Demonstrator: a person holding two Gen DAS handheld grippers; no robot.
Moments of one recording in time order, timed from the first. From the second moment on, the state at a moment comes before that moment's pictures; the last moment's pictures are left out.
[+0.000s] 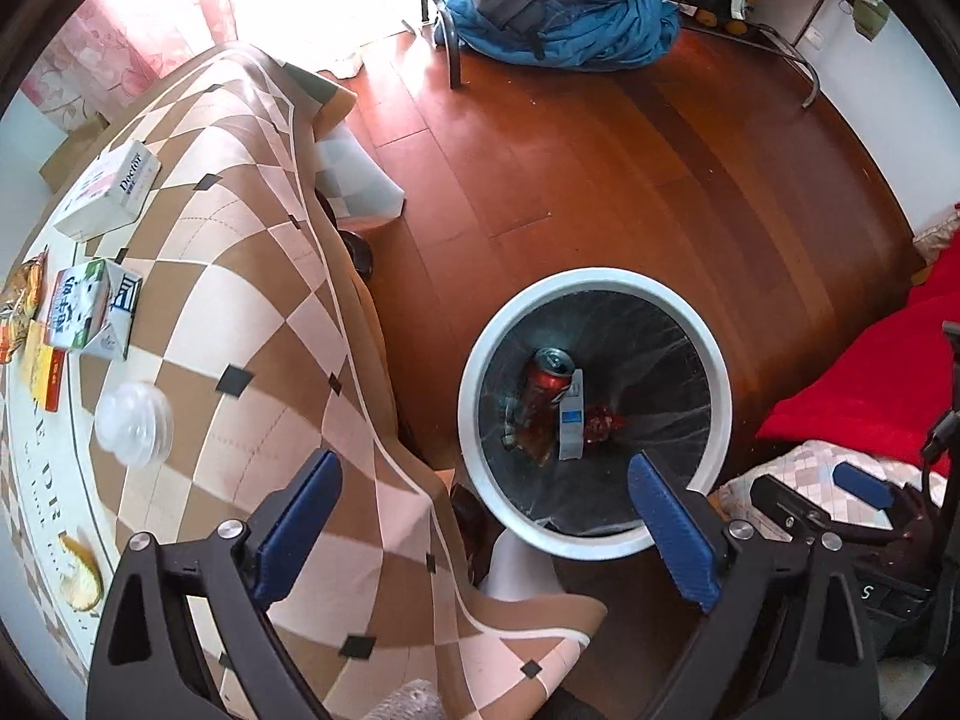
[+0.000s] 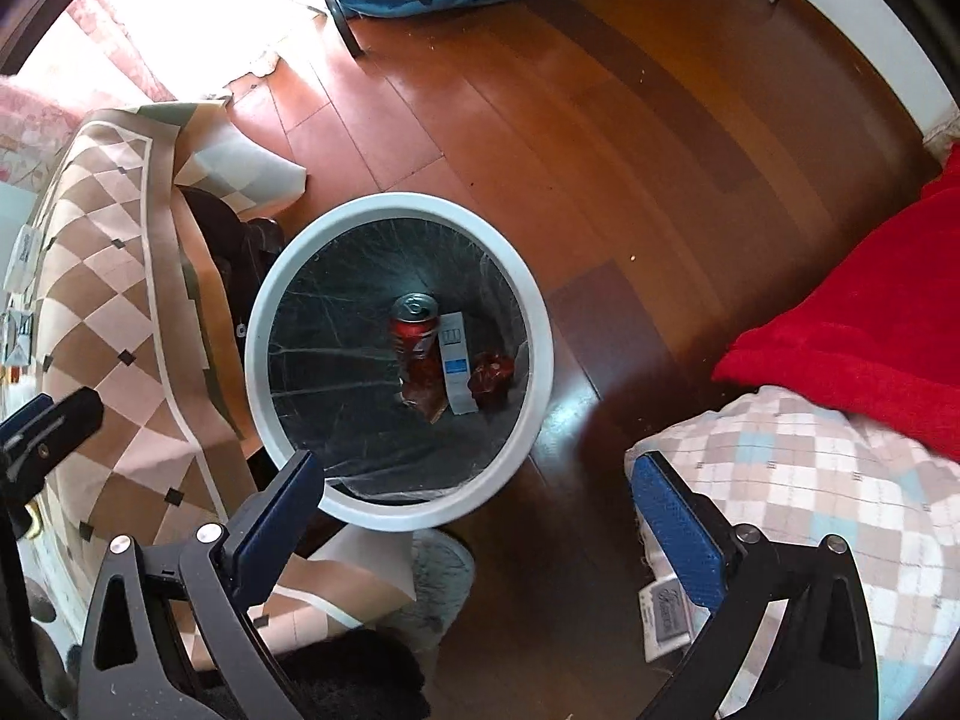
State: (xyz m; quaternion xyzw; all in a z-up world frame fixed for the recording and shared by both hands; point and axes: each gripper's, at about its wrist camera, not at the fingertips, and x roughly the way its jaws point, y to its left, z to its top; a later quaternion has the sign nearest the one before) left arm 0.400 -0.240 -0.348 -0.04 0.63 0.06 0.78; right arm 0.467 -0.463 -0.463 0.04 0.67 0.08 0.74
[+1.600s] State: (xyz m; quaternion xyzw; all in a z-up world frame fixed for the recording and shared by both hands) left arm 0.235 0.087 -0.286 -0.15 0.52 0.37 0.75; right arm 0.431 -0.078 -0.299 -0.18 0.56 0.32 0.75
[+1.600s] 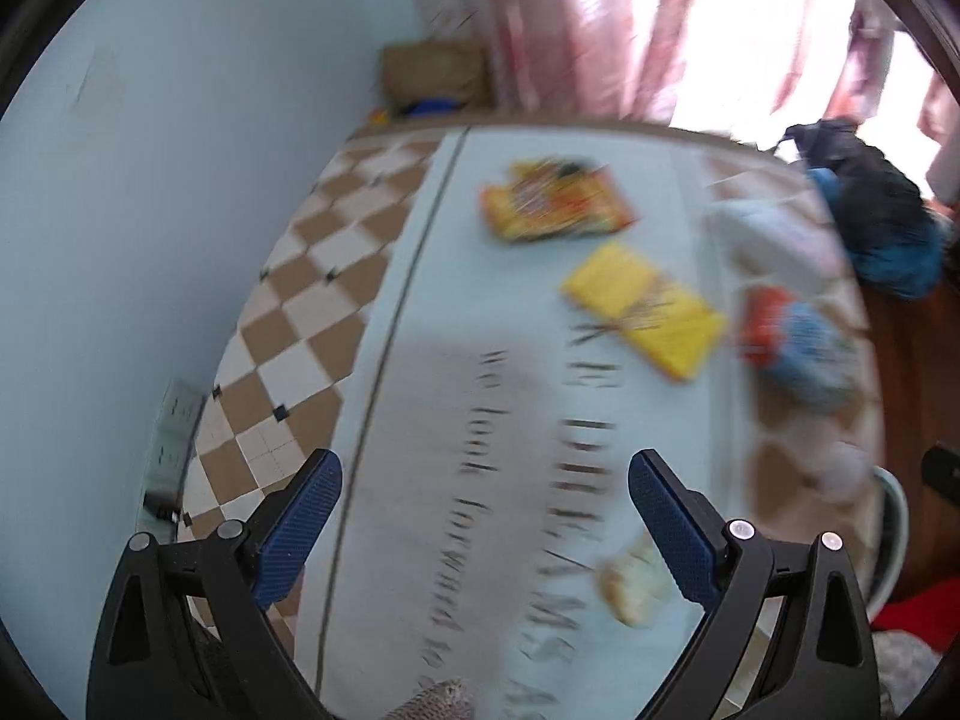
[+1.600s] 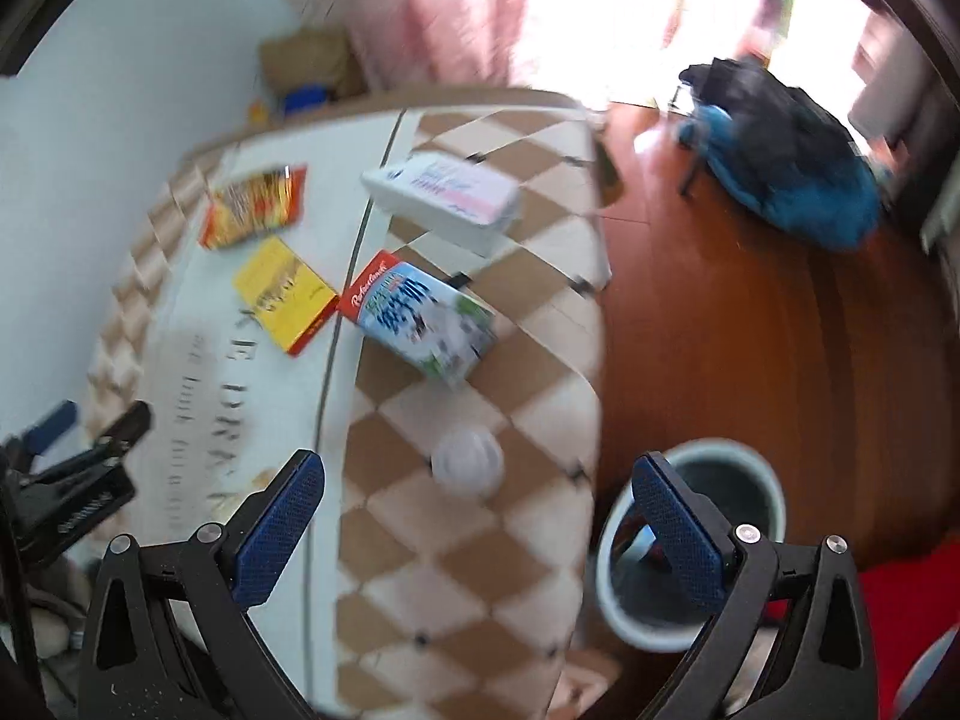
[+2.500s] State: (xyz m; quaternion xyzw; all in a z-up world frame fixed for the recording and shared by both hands) left arm 0.371 0.152 -0.361 -0.37 0.60 0.28 0.66; right arm 0.530 -0.059 -0.378 -0.06 0.67 0.22 0.70
